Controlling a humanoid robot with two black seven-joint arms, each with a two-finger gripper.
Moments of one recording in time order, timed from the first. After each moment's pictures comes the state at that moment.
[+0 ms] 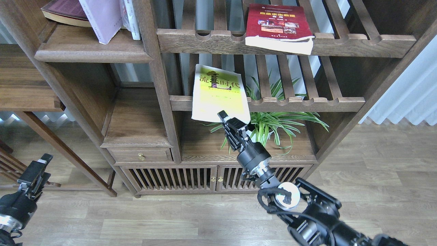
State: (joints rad) left arm 0.12 0.28 -1.59 -0.95 -0.08 -0.49 0.27; right arm 0.28 0.01 0.76 1.01 0.41 0.58 0.12
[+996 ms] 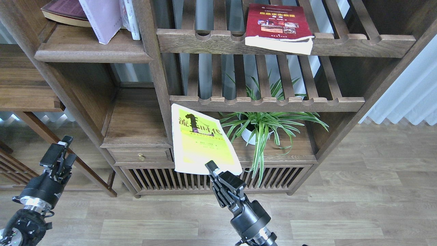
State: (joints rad) left arm 0.04 0.20 -1.51 -0.99 -0.26 -0.49 0.26; right arm -0.20 0.01 0.78 1.38 0.17 0.58 0.03
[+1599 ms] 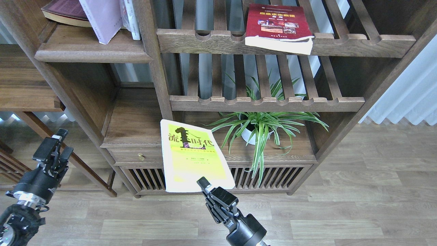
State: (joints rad) left arm 0.04 0.36 -1.39 -1.08 -0.35 -0.49 0.27; right arm -0.22 0.02 0.71 1.37 0.15 0.58 -0.02
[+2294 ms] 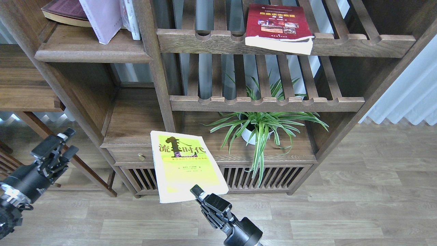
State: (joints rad) left arm -0.07 0.58 -1.09 -1.14 -0.59 -0.49 0.33; right arm -0.13 0.02 0.76 1.28 0.15 0.58 -0.07
